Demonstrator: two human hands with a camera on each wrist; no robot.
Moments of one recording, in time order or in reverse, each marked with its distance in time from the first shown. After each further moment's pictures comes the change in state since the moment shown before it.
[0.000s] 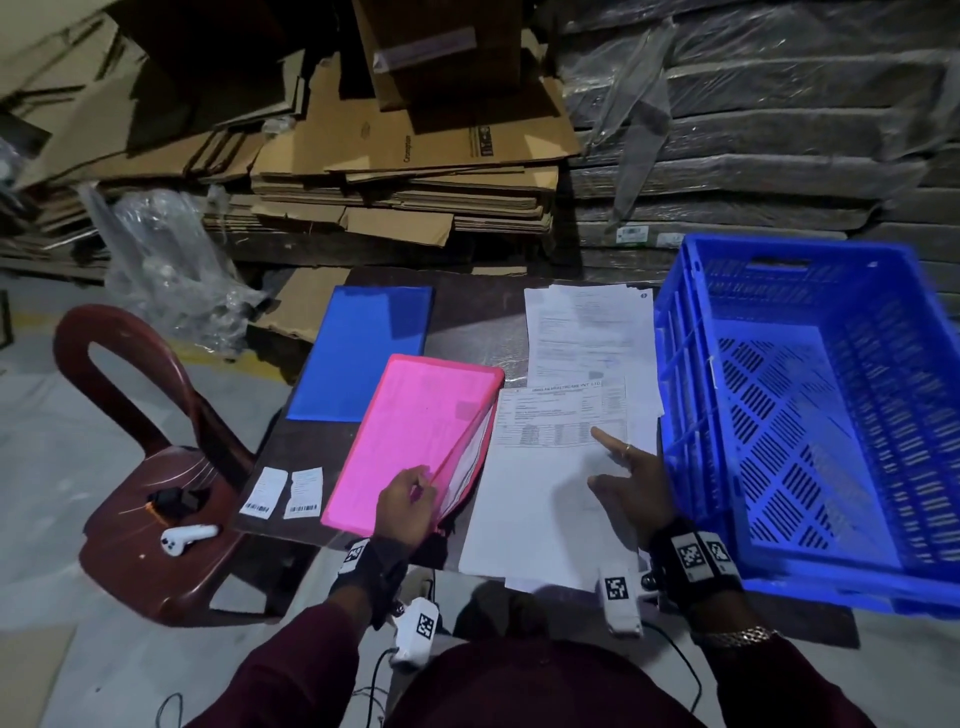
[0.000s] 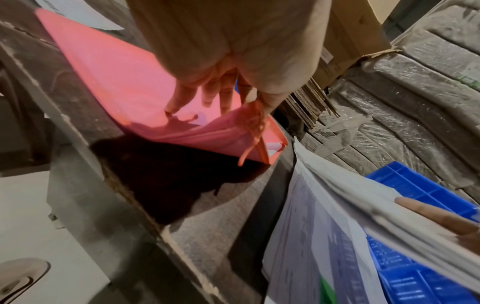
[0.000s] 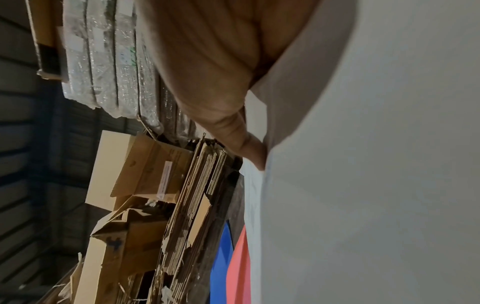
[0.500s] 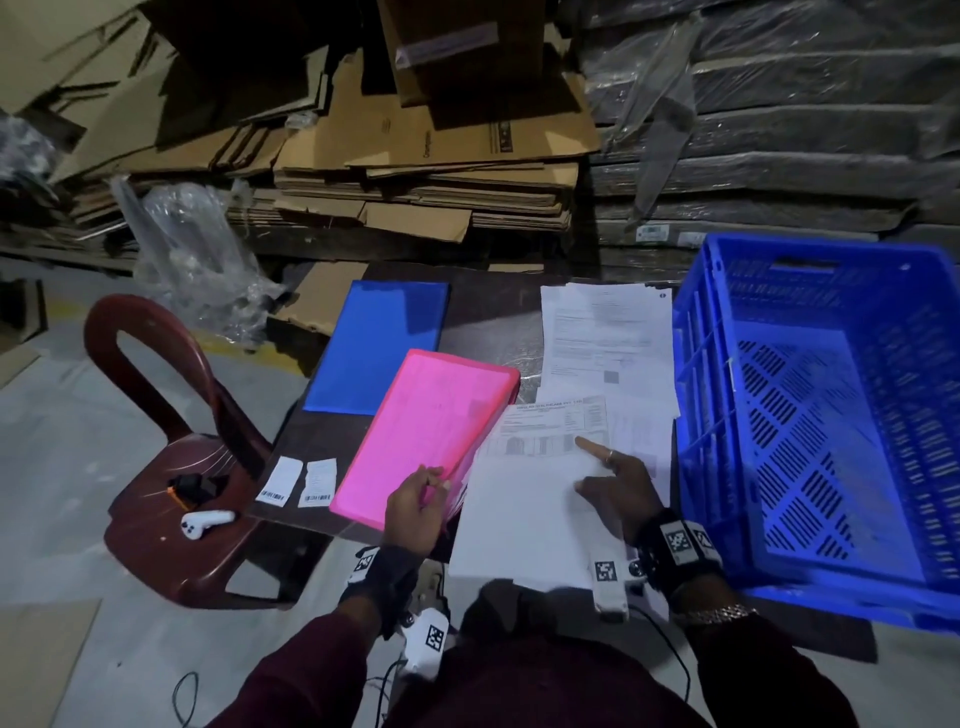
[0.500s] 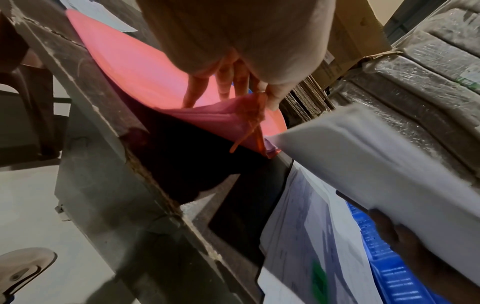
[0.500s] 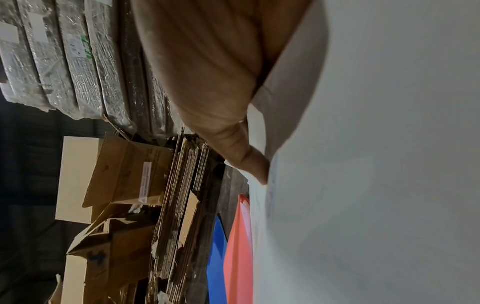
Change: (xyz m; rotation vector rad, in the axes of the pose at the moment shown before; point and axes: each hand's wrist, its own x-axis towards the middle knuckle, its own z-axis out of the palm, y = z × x) left_hand -0.011 -0.022 0.009 -0.141 0.092 0.129; right_hand 0.017 0.019 0.022 0.235 -0.180 0.216
